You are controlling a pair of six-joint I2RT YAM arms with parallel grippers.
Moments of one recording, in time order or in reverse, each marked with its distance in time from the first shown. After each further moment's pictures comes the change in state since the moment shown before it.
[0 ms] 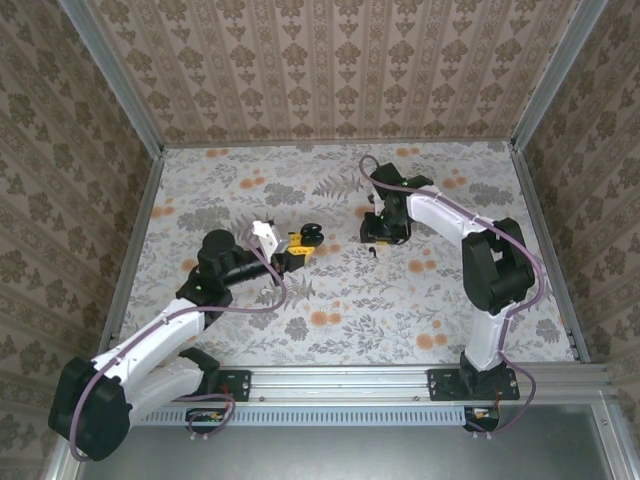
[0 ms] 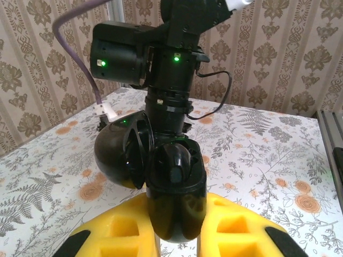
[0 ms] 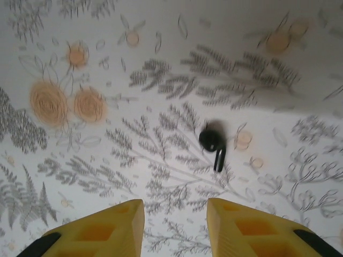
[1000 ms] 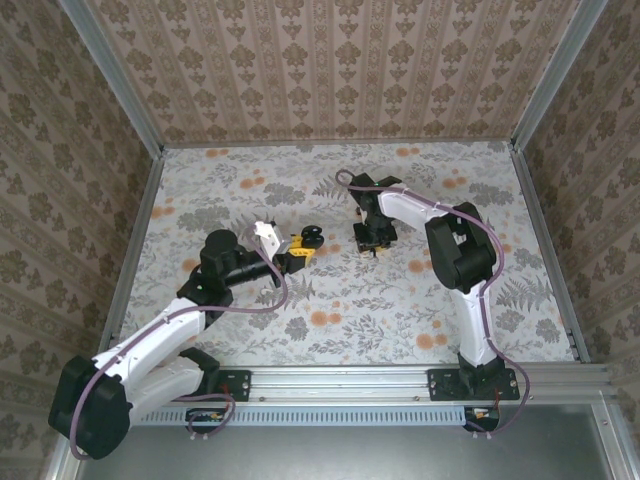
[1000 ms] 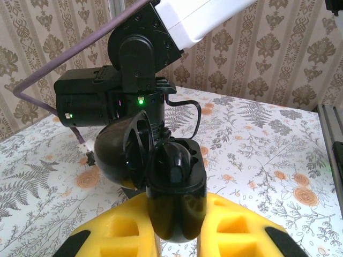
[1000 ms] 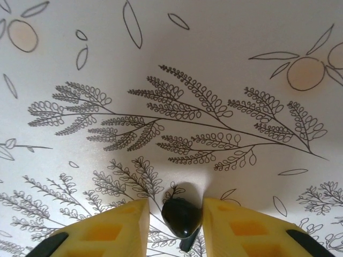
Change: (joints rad) left arm -0.005 0.011 0.000 -0.037 -0.011 0.001; right arm 0.068 0.262 0.167 -0.119 0.180 -0.066
